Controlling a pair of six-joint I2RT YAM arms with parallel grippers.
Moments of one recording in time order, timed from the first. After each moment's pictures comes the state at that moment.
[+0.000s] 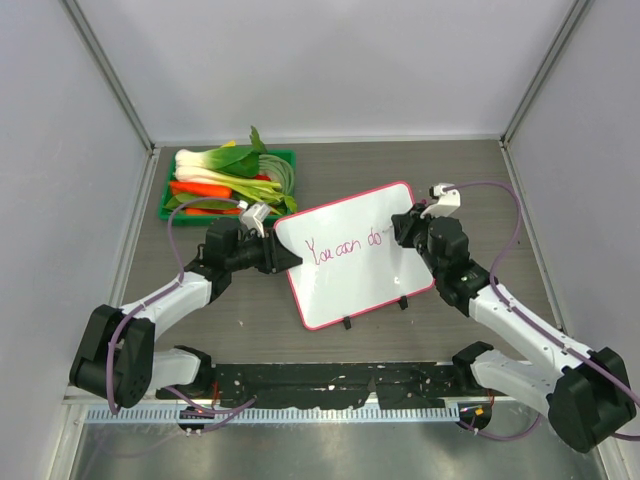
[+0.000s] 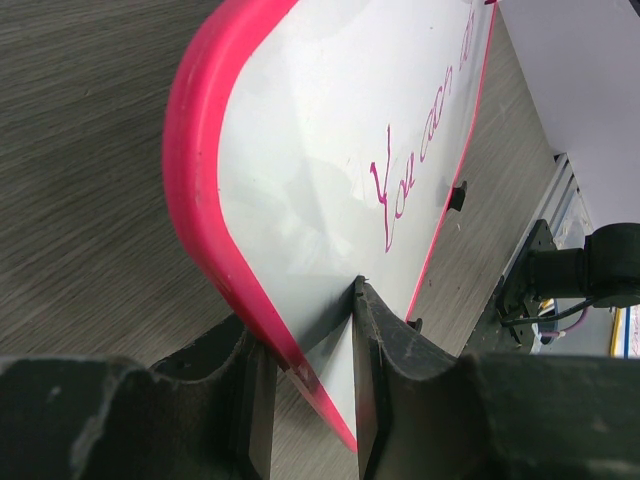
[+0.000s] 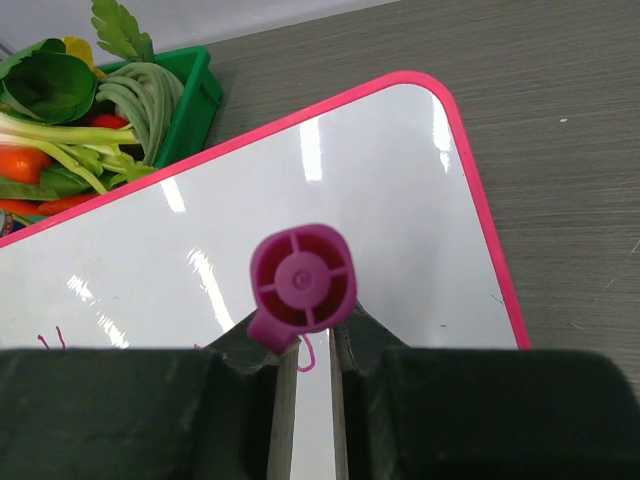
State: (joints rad) left arm -0.34 1.26 0.54 0.25 0.62 -0.45; right arm 0.49 0.98 0.59 0.18 0.23 0.42
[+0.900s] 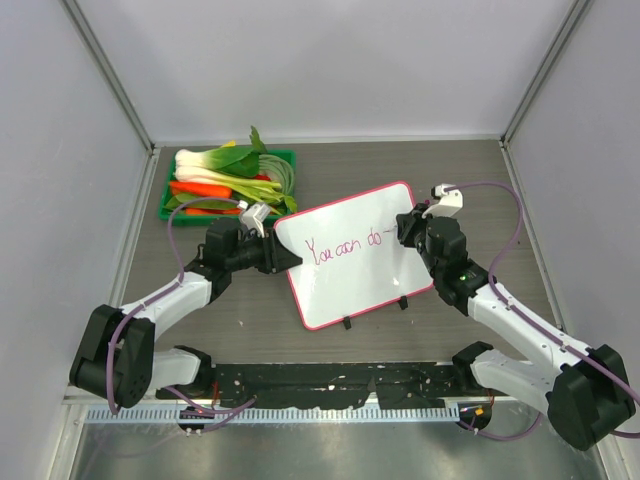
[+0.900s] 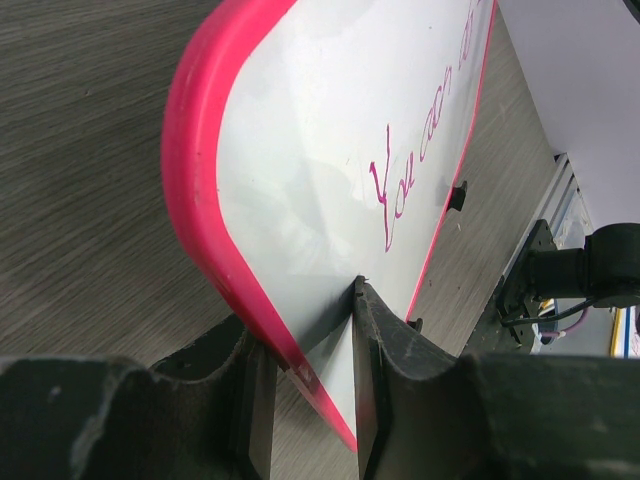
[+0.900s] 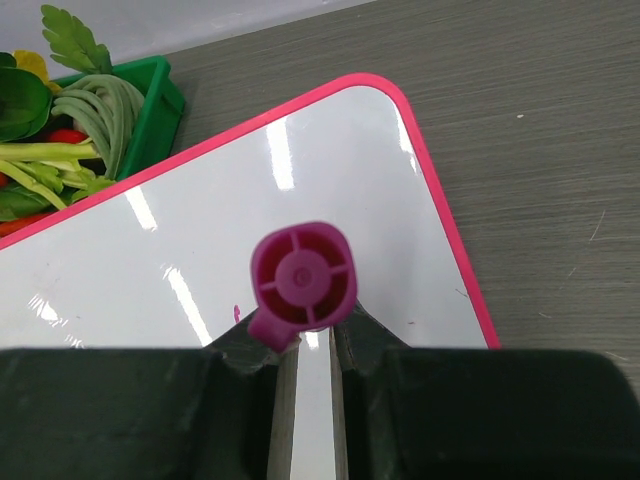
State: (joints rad) left arm -0.34 1.26 0.54 0.25 0.62 -0.45; right arm 0.49 1.00 0.59 0.17 0.32 0.42
